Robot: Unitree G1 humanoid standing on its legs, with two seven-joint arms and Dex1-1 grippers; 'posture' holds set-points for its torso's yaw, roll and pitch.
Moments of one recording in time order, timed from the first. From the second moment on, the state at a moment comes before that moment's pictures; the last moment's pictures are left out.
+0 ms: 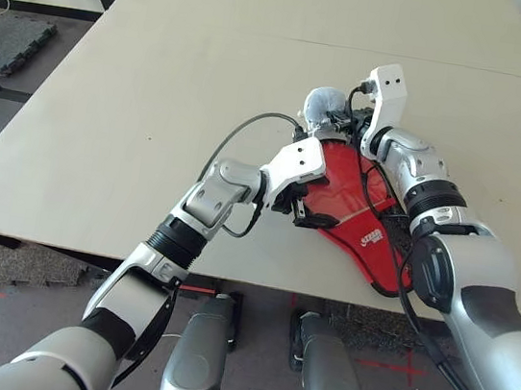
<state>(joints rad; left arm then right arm) -0.66 0.17 -0.34 0.28 -0.03 0.38 -1.01 -1.13 -0.22 -0.09 1.17 0.10 0.13 0.55</state>
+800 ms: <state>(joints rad) -0.66 0.16 -0.38 0.29 -0.03 0.35 -1.01 -1.13 -0.35 -0.13 1.22 0.10 0.10 0.47</state>
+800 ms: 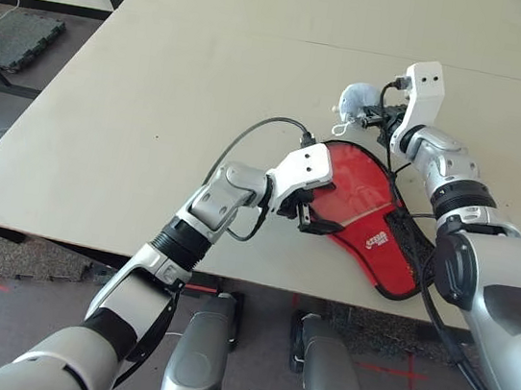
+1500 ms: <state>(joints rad) -0.70 0.14 -0.38 0.38 -0.03 0.31 -1.02 -1.01 -0.54 -0.09 1.10 0.04 0.13 0.64</state>
